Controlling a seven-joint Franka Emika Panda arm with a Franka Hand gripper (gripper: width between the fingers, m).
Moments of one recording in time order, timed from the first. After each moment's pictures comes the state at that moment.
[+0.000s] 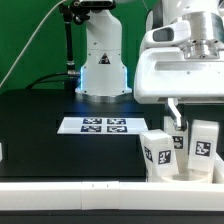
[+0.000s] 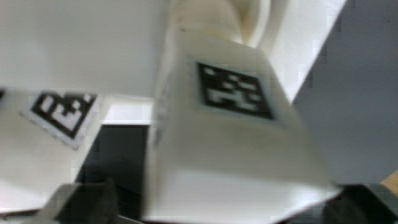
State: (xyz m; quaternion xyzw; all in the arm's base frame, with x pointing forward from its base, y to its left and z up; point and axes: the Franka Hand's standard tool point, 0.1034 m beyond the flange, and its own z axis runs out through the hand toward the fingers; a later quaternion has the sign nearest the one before) arm 0.625 0.110 0.095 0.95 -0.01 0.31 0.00
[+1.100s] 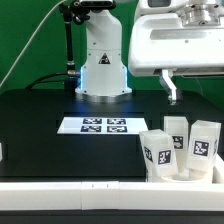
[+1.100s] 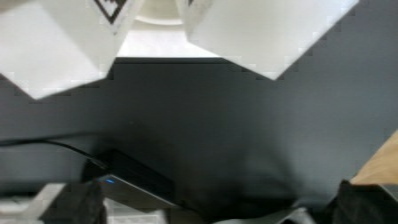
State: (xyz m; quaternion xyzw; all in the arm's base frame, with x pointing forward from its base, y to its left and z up) arm 0.643 0.094 0.139 0.96 -0.04 0.29 -0.01
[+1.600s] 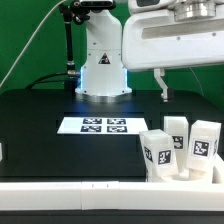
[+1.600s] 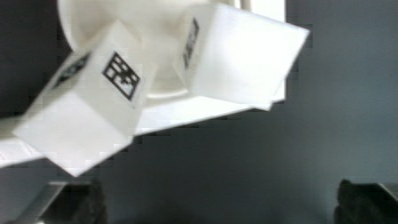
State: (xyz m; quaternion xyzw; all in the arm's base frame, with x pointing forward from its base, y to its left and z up) arm 0.630 0.088 0.140 0.99 -0.13 0.10 -0.05
